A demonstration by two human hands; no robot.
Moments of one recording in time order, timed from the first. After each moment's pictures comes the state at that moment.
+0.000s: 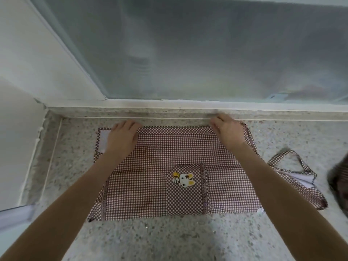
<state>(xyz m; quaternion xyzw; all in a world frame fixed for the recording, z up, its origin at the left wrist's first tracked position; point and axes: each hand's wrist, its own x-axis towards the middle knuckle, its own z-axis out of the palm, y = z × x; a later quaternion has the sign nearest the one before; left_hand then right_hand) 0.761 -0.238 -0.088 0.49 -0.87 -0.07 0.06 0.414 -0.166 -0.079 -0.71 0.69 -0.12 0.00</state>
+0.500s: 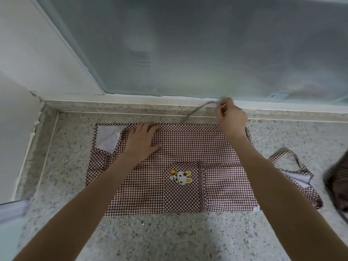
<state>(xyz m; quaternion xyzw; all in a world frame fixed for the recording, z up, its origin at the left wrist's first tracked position) 0.714 -0.213 -0.102 0.48 -0.86 -0.17 -0.02 0.424 -0.189 -0.056 -0.56 0.80 -0.22 0.00</state>
